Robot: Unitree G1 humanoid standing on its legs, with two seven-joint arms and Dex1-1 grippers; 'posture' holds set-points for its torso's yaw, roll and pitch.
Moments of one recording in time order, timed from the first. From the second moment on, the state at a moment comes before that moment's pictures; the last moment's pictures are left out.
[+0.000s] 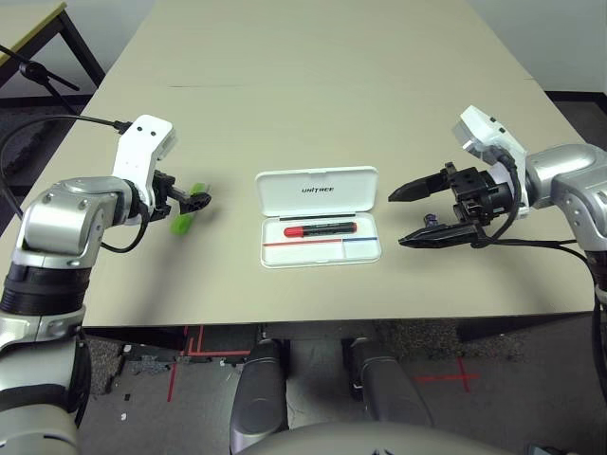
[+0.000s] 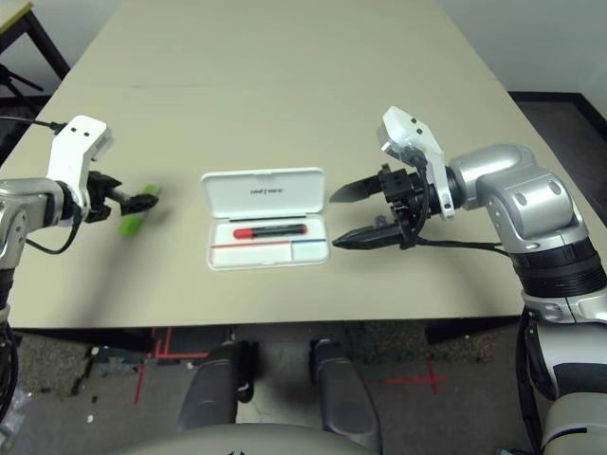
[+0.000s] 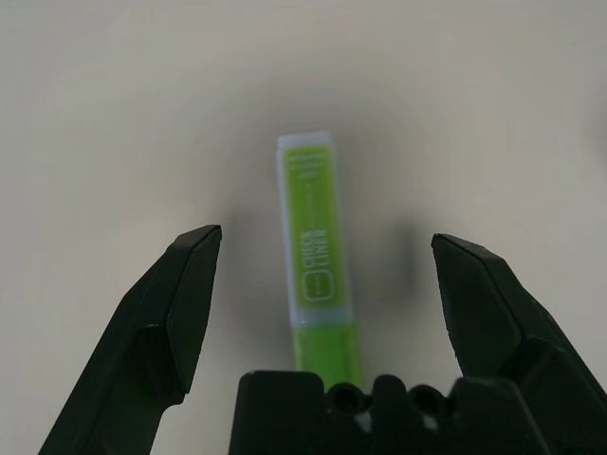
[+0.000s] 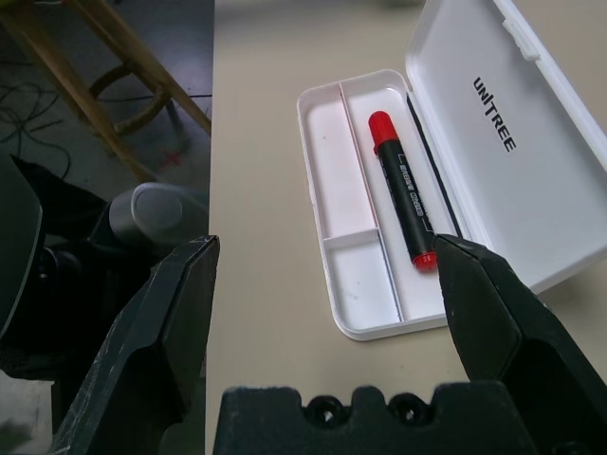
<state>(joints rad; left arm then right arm) -0.62 0.81 0.01 0.05 -0.25 1.20 -0.56 -0.68 -0.83 0.15 -0.05 0.46 0.69 1.47</state>
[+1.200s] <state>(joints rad) -0.42 1.02 -0.10 0.11 -0.18 0.61 -0.91 -0.66 -0.83 0.17 -0.07 0.43 0.66 1.43</state>
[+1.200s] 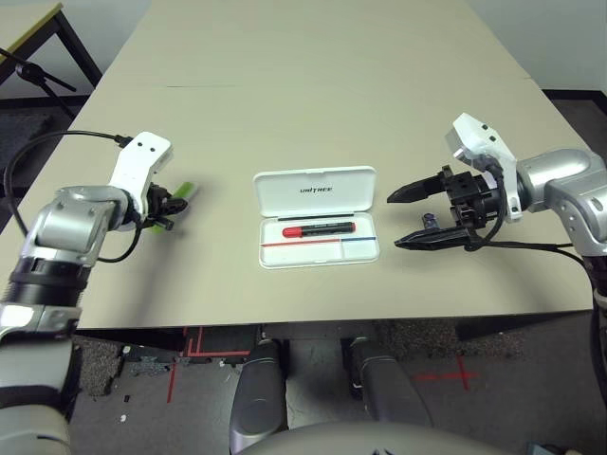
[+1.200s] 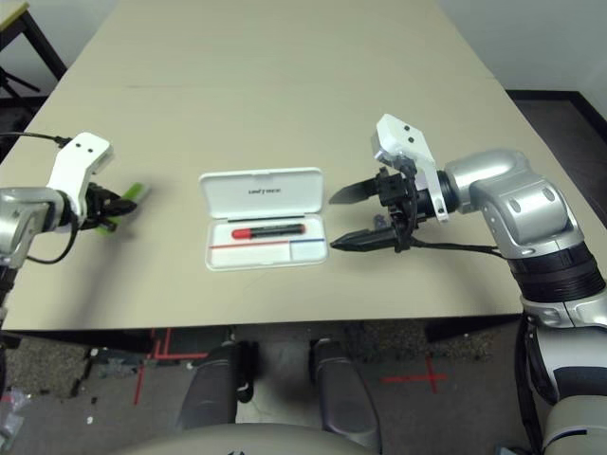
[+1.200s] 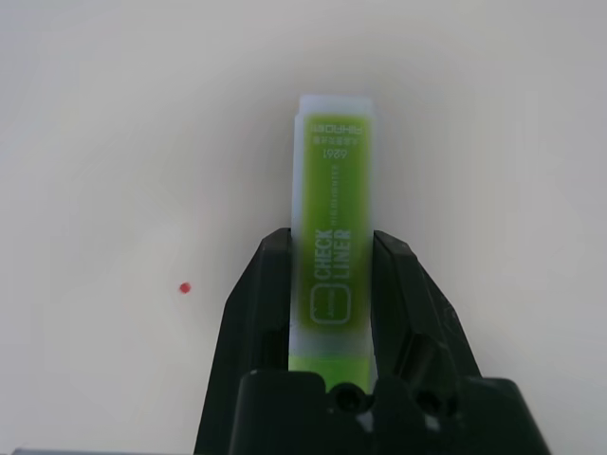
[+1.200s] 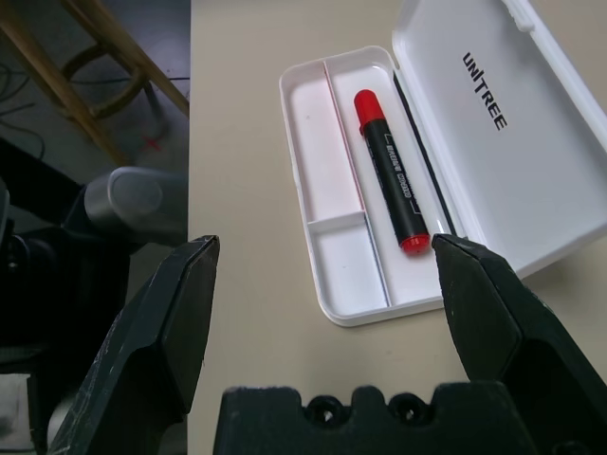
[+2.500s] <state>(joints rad) -0.56 0.86 -0.34 -0.38 -0.24 0.73 -1.16 -0.67 -0.82 0.19 0.01 0.37 0.60 1.44</state>
